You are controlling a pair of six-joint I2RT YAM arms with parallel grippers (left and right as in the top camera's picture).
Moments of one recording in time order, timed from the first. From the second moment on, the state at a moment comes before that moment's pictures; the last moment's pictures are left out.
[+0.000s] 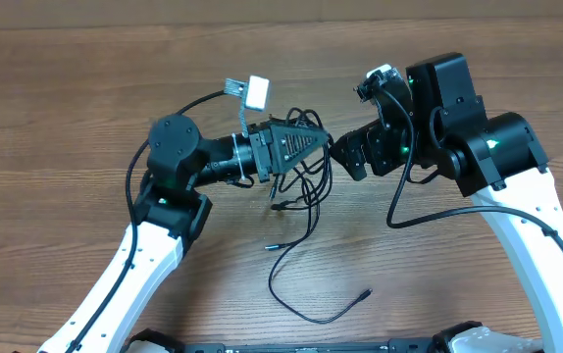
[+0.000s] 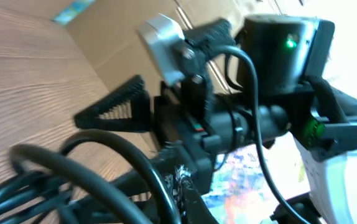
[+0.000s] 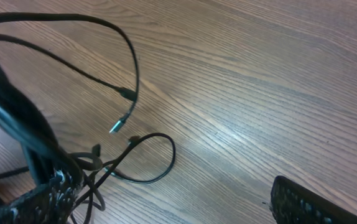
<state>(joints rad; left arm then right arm) -0.38 1.29 0.89 0.50 0.99 -1.05 0.35 1.43 1.55 -1.09 -0.28 -0.07</state>
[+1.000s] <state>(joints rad) -0.41 1.29 0.89 0.86 1.03 -1.28 0.35 1.54 1.55 -0.92 -0.57 -0.01</state>
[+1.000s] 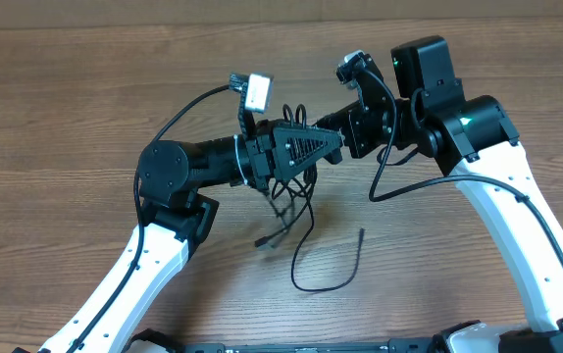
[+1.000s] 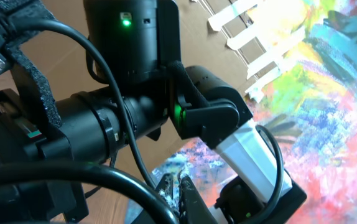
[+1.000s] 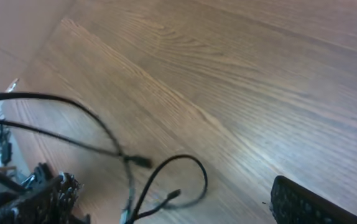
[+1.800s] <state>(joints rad) -0.23 1.29 0.89 0.91 1.33 -1.31 0.29 1.54 1.55 -1.05 -1.17 -0.56</state>
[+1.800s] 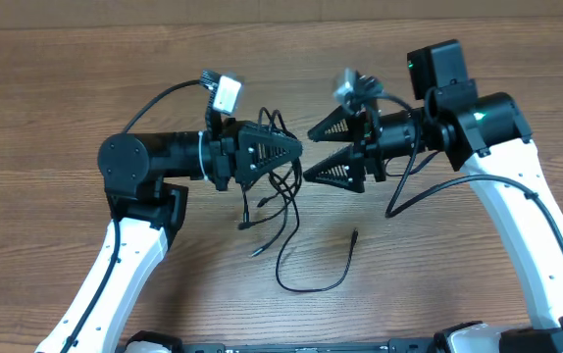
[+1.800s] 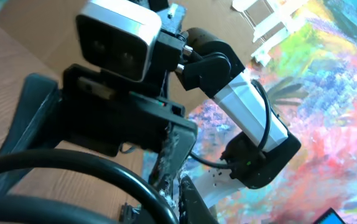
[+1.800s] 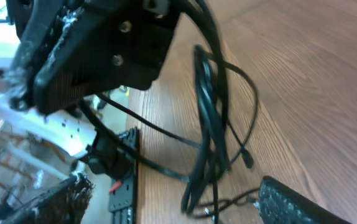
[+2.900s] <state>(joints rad) -0.17 1.29 0.89 0.48 1.26 -1.09 0.24 1.47 1.55 -1.11 -1.15 -0.59</state>
